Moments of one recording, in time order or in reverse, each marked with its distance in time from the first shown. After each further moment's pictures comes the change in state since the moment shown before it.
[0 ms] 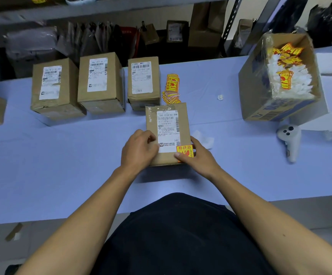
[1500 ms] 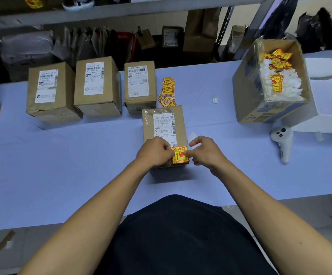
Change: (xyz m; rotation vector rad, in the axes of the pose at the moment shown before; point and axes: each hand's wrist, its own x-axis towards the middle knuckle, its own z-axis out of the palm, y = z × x) left_hand 0.007 0.047 0.007 -0.077 -0.383 -0.071; right_hand 0.003 -0.026 -0.025 0.020 0.107 0.214
